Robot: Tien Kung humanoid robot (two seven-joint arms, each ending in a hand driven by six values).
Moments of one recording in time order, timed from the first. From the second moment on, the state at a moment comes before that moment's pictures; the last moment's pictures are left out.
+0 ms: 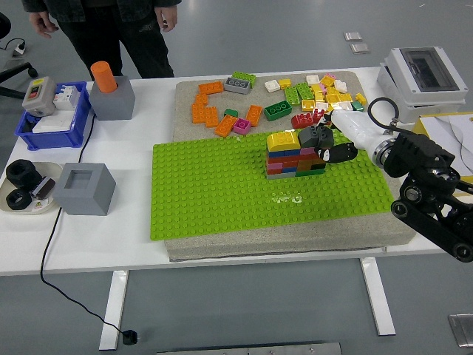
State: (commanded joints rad) left arm -0.03 0.07 -1.50 -0.18 1.23 -0.12 0.41; right arm 0.68 -0.41 0.67 1.27 -1.80 -0.02 -0.32
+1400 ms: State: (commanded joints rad) left arm -0.03 0.07 -1.51 -0.18 1.24 -0.12 0.40; right arm 0.68 -0.42 0.68 1.27 -1.79 -0.02 -0.32
